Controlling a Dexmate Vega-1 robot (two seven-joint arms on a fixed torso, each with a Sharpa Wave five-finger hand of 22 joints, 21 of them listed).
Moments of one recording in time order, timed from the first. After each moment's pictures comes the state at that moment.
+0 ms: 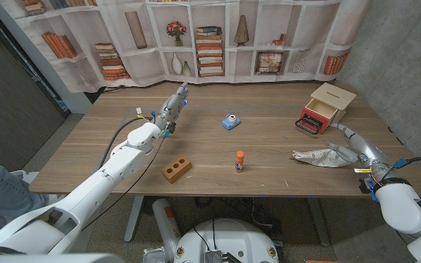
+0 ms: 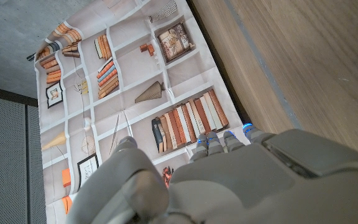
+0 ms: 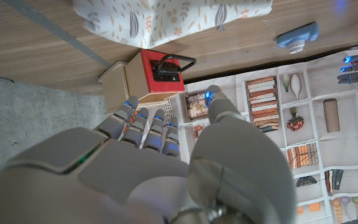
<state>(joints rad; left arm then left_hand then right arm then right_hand) 0.78 0.55 0.45 -1.42 -0.57 -0.12 0.00 0.29 -0.04 0.13 0.10 0.31 -0.09 0.05 0.19 0.18 -0.11 0.01 0.20 0.18 -0.17 0.02 0.19 0.18 -0.17 -0.03 0.20 0.18 -1.81 -0.67 0.24 -2.17 -0.30 -0.15 -0.27 0.65 0.02 0.45 -0.19 0.20 0.16 -0.09 0.19 0.19 0.20 -0.06 0.20 0.18 0.13 -0.04 0.18 0.17 0.21 -0.04 0.20 0.18</state>
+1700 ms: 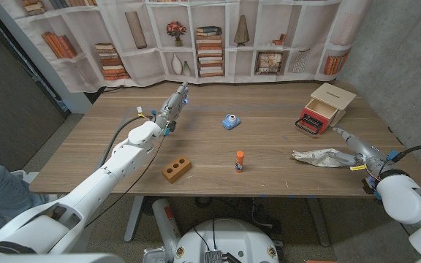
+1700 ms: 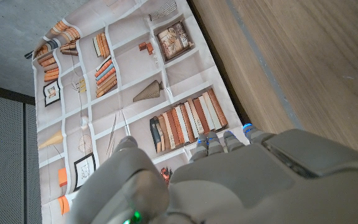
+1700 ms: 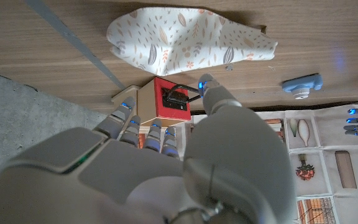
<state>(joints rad) 0.75 0.54 0.45 -1.37 -0.57 -0.13 -0.02 0.30 -0.03 0.12 0.09 0.31 -0.09 0.05 0.19 0.18 -0.11 0.01 0.20 0.18 -0.17 0.02 0.19 0.18 -0.17 -0.03 0.20 0.18 -1.83 -0.78 0.24 -2.30 -0.35 -0.47 -0.10 0.82 -0.03 0.52 -0.17 0.22 0.00 -0.07 0.19 0.19 0.03 -0.04 0.19 0.18 -0.01 0.10 0.17 0.17 0.15 0.04 0.19 0.18</state>
